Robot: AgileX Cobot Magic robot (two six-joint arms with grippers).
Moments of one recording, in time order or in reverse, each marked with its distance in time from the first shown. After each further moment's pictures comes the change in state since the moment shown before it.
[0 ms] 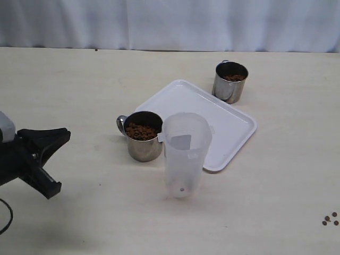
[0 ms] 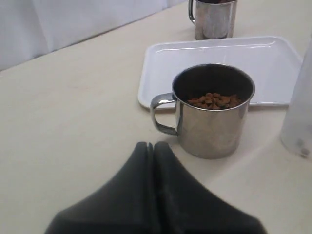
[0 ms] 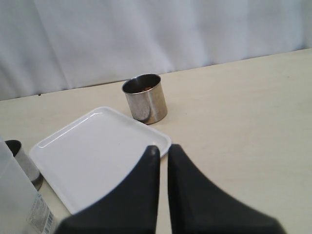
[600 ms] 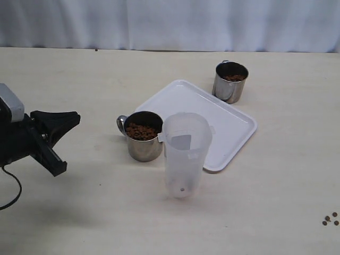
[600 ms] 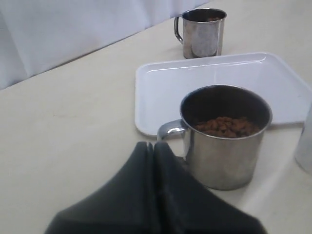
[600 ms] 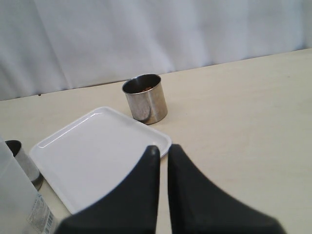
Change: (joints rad) left arm 0.086 0.210 -0.157 0.163 -0.134 0.005; right arm 0.000 0.000 0.000 0.000 0.000 0.000
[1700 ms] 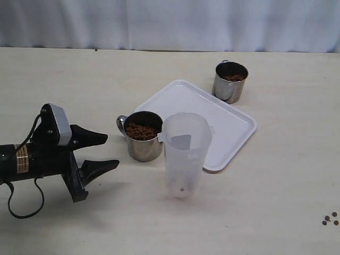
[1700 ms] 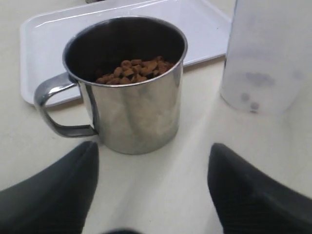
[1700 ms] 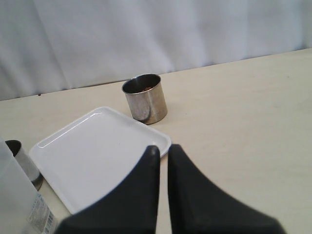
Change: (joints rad) left arm -0.115 0.258 -0.142 0.195 0.055 0.033; right arm 0.000 0.000 0.000 0.000 0.000 0.000
